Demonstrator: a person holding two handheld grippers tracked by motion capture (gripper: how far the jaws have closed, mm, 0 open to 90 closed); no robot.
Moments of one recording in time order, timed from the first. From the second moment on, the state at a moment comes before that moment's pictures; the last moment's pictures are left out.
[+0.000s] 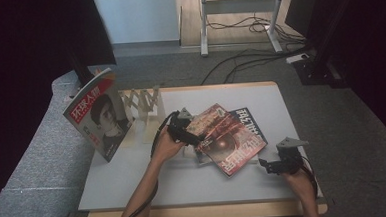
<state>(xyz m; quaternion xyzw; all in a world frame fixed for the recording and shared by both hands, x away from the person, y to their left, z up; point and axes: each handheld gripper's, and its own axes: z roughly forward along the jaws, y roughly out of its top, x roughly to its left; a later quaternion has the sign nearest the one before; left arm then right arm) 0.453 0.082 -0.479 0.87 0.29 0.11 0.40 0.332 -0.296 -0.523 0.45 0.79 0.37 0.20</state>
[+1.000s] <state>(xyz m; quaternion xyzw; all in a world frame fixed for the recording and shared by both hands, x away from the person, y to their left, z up) 0.488 0.083 -0.512 0.85 0.32 0.08 0.40 0.337 -0.273 -0.516 0.43 0.80 0.37 0.22</state>
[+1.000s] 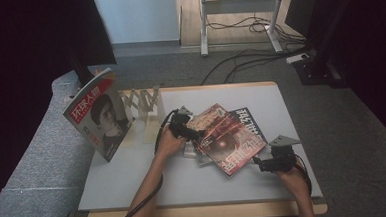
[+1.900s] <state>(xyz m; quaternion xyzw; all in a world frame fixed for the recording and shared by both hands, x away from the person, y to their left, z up) 0.468 0.089 -0.512 0.85 0.33 0.09 0.39 0.348 -0.275 -0.522 0.45 0.78 0.36 0.23</state>
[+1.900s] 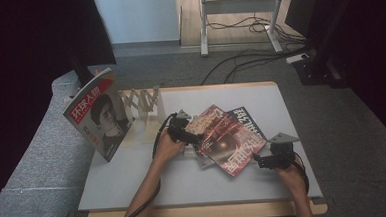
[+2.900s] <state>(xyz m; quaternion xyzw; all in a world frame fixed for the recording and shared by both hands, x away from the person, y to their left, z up) 0.431 0.101 -0.509 0.86 0.33 0.10 0.38 0.357 -0.280 -0.519 0.47 0.77 0.35 0.25</state>
